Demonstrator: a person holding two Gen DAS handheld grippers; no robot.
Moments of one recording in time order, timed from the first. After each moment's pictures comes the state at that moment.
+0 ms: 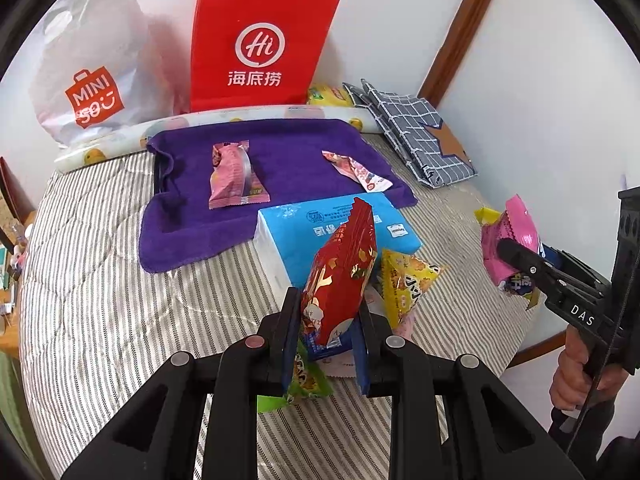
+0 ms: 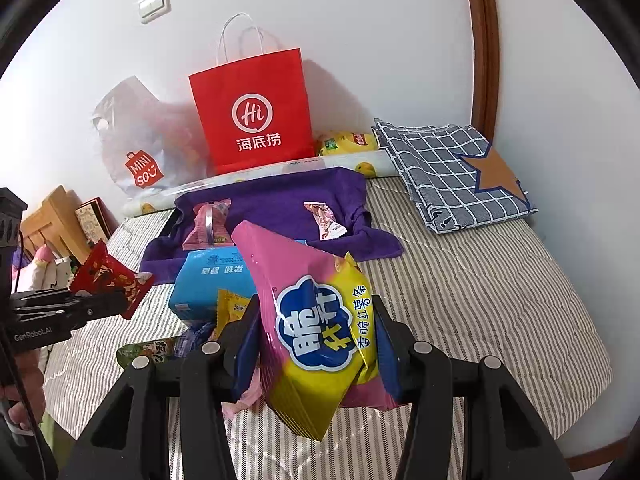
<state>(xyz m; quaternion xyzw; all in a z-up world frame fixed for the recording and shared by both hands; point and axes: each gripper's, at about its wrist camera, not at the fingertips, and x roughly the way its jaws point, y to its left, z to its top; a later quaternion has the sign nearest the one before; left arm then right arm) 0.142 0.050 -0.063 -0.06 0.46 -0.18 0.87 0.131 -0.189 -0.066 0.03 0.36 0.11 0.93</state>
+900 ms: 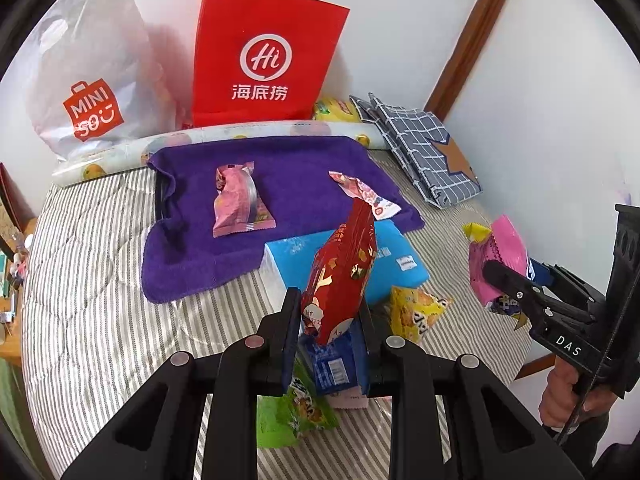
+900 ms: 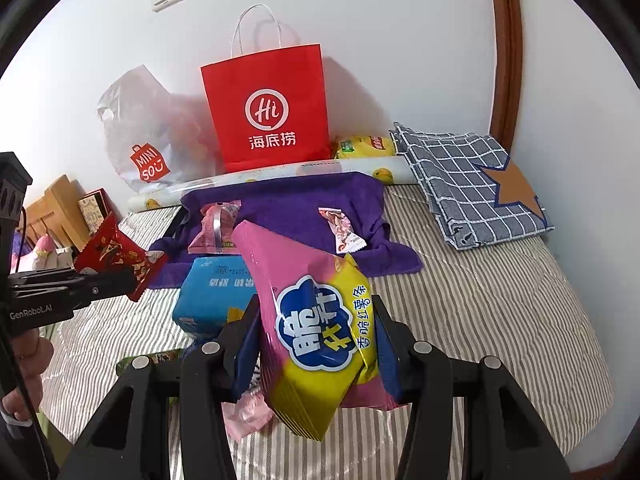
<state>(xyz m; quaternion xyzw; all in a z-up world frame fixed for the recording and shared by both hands) 0.170 0.056 -0.059 -0.07 0.45 -0.17 0.88 0.156 -0.170 -0.067 0.01 0.36 0.13 0.93</state>
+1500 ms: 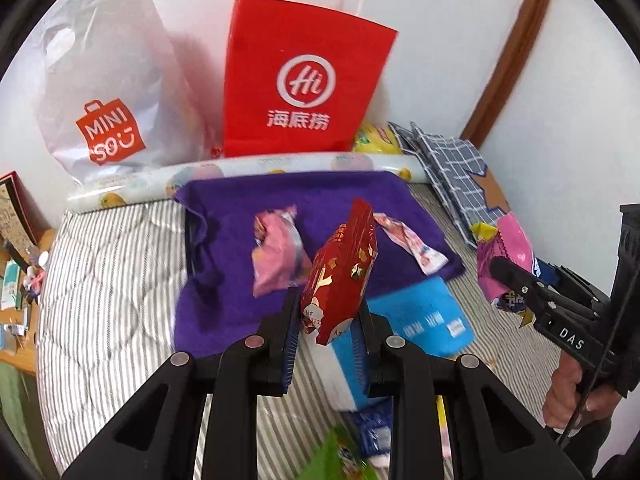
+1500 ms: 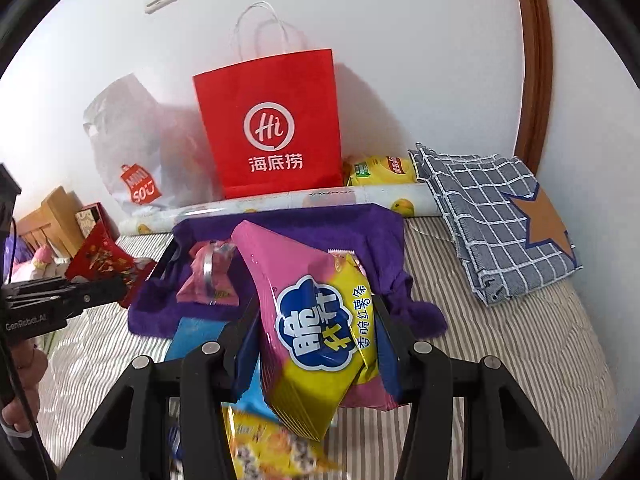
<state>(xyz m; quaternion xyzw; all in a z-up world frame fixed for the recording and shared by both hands) 0.230 0.083 -0.057 -0.07 0.43 -0.13 0.89 0.235 -0.155 -0.066 0.01 0.35 0.14 0.93</state>
